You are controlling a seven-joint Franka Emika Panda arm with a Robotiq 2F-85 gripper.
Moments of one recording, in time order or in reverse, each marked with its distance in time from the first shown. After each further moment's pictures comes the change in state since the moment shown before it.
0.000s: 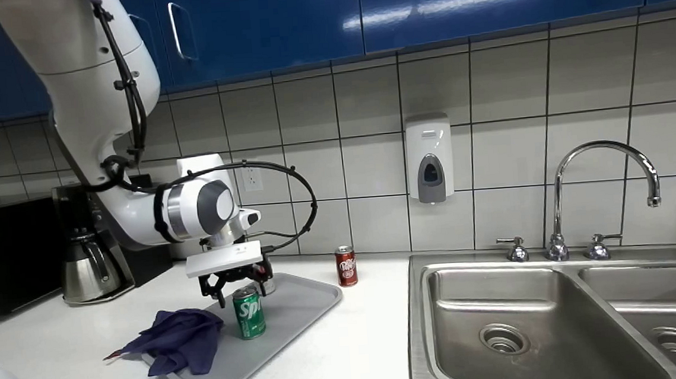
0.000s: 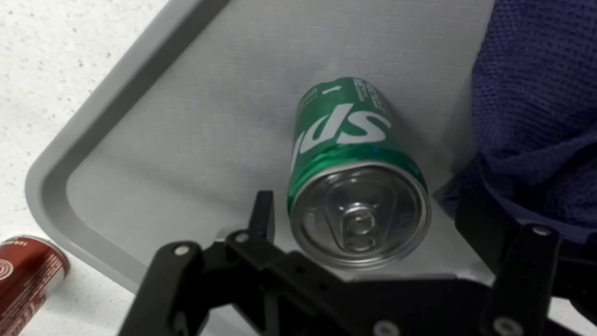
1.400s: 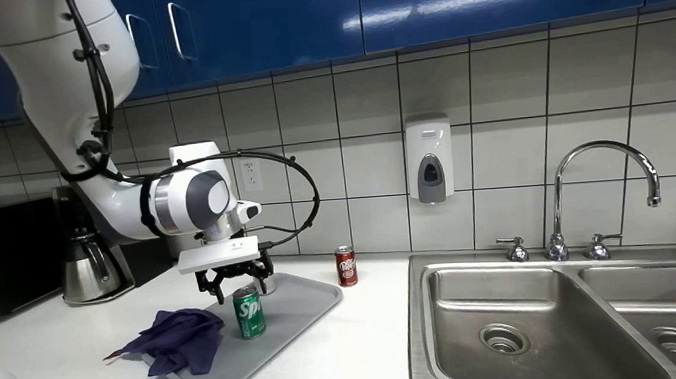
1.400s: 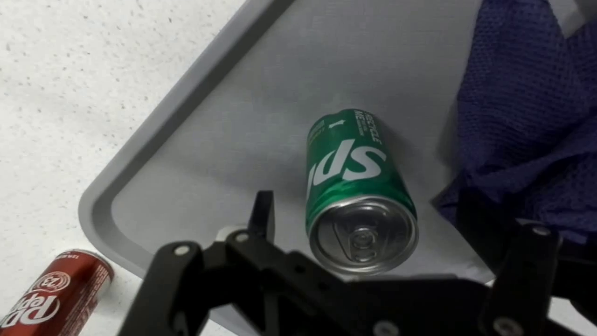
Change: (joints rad) arm 0.000 -0.127 -0.023 -0.111 0.034 0.007 0.000
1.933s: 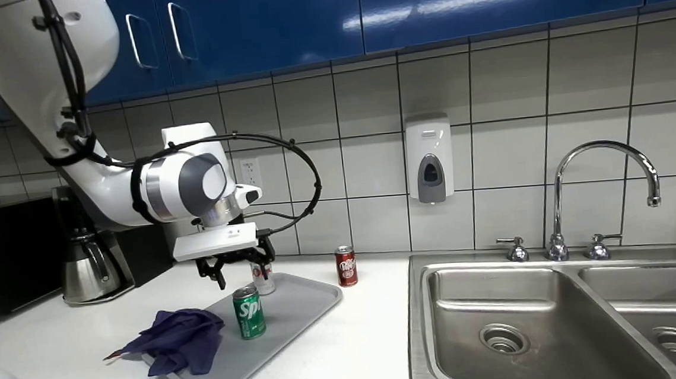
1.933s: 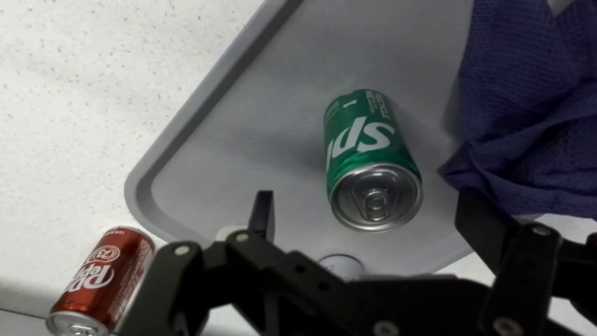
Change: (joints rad) arm 0.000 -0.106 -0.019 -0.049 0.006 0.001 0.026
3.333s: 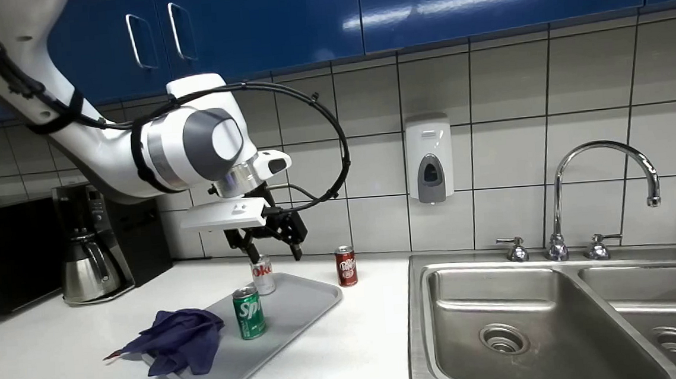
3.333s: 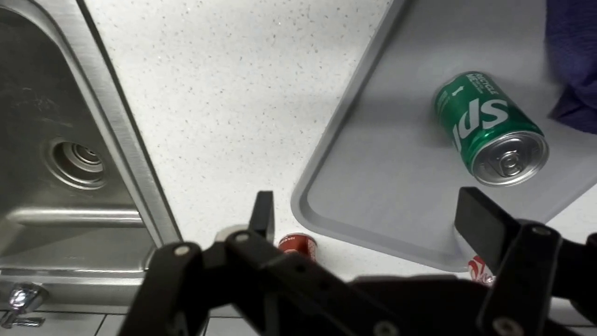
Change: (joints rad) arm -0.161 -0.253 -0.023 -0.103 -0.107 -0.095 0.278
